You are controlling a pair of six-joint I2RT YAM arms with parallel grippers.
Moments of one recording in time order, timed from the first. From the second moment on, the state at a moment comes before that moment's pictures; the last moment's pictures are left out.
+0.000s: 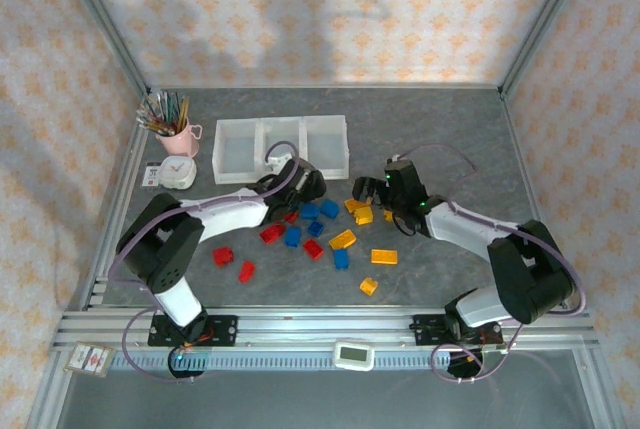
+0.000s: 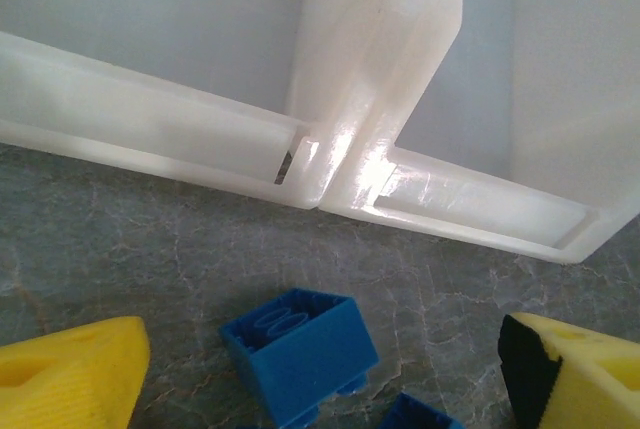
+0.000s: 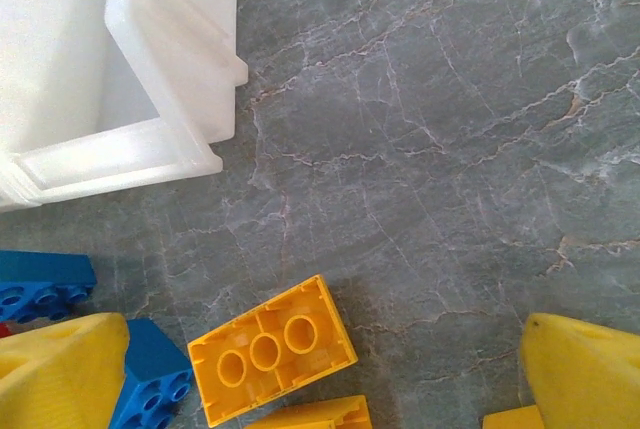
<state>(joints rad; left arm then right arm) -0.64 1.70 0.95 -0.12 -0.29 -0.94 0.49 1.42 0.67 -0.02 0.02 0.62</state>
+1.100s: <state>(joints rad) -0.67 1.89 1.13 -0.28 -0.42 -0.93 0.48 1.45 0.70 -0.02 0.03 0.61</state>
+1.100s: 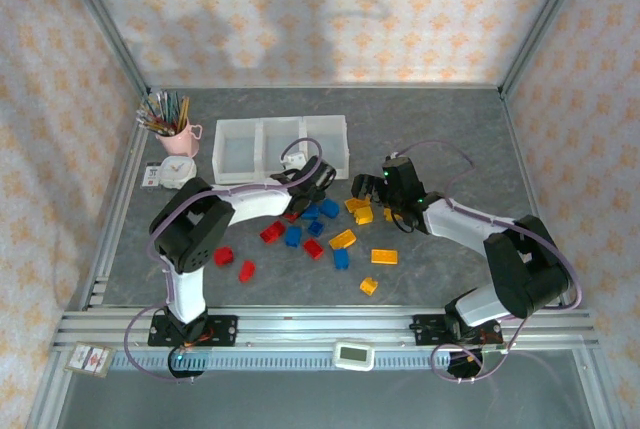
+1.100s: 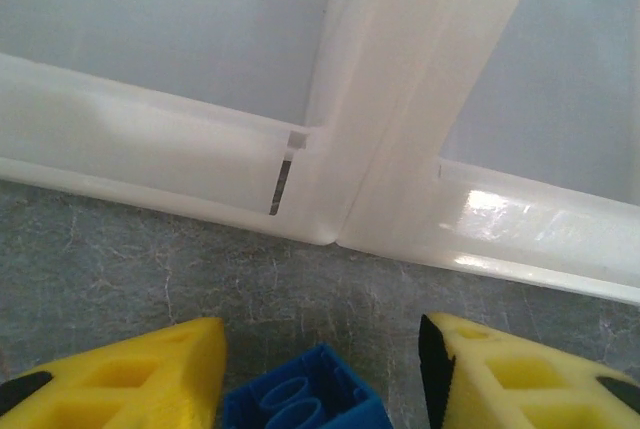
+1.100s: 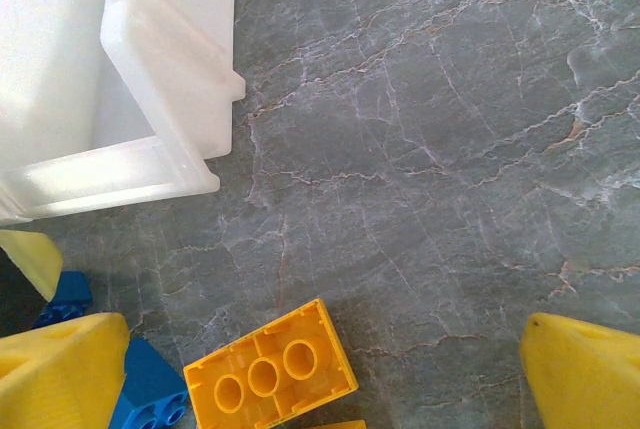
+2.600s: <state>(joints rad) -0.33 1.63 1.31 -0.38 -0.56 -0.68 0.61 1.53 0.90 -0.02 -0.02 0.60</state>
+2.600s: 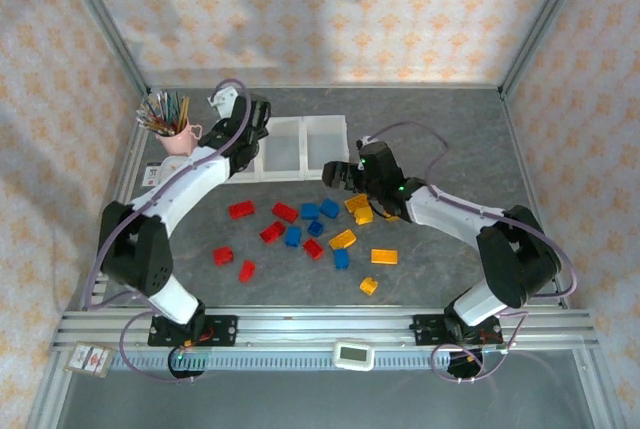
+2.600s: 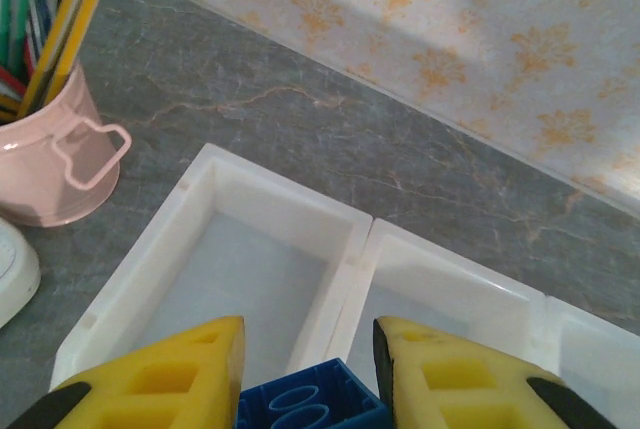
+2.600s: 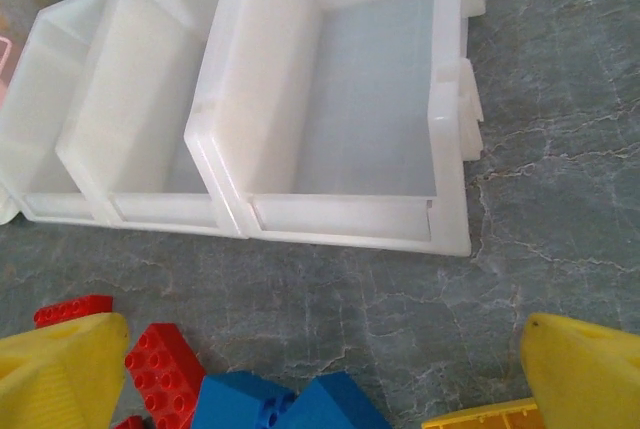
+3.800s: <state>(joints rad) -0.30 1.58 1.26 -0.38 -0.39 -0.67 0.52 1.42 0.87 -0.07 0.03 0.57</state>
